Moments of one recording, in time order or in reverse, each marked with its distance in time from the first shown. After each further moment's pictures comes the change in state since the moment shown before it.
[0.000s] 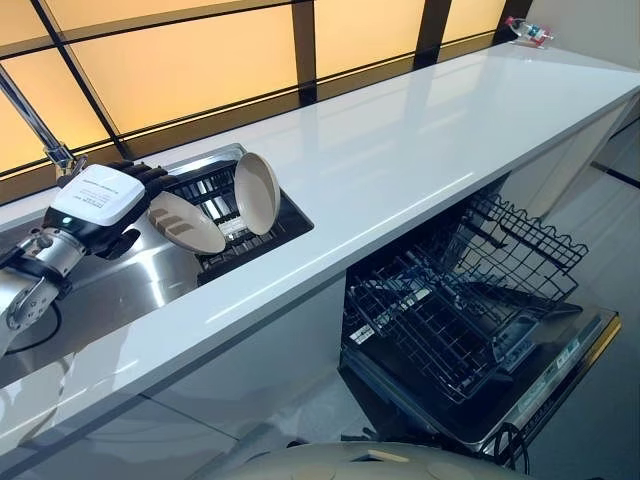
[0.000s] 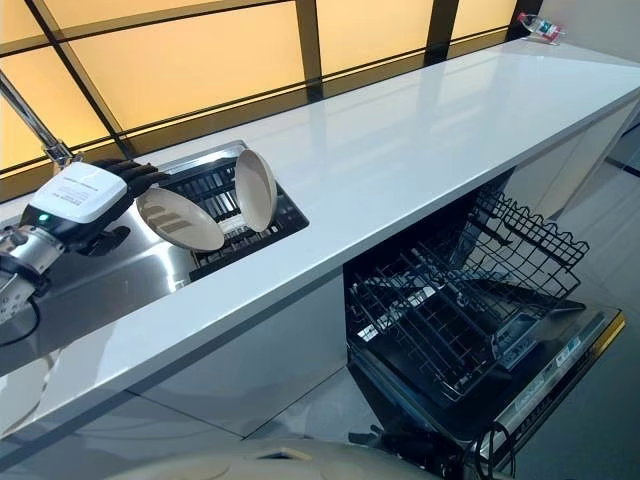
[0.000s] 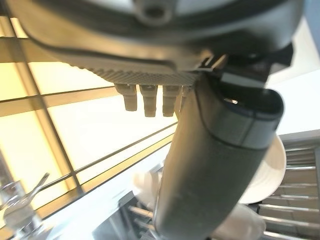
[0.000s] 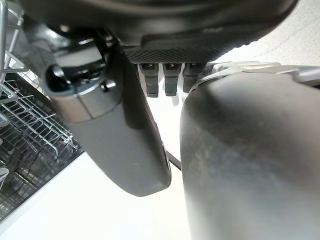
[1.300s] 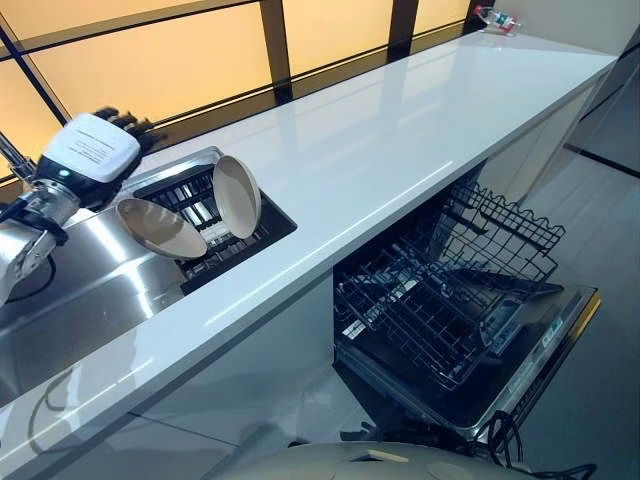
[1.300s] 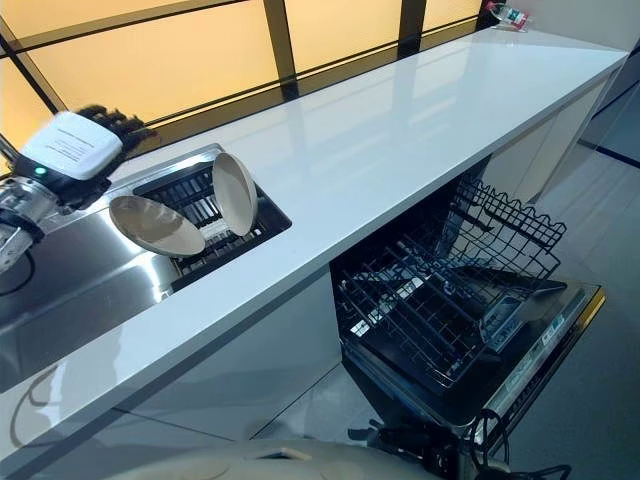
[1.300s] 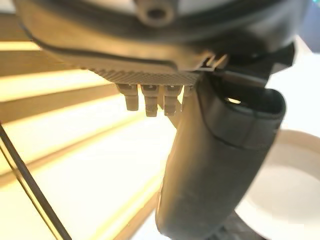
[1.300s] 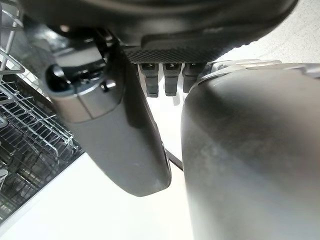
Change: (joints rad) left arm -0.262 0.075 -0.219 0.161 0.089 0.134 0.197; right arm -0.034 -0.003 0.038 0.002 -0.008 0.006 -0.007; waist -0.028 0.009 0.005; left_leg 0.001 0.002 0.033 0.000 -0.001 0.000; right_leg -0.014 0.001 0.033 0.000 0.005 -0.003
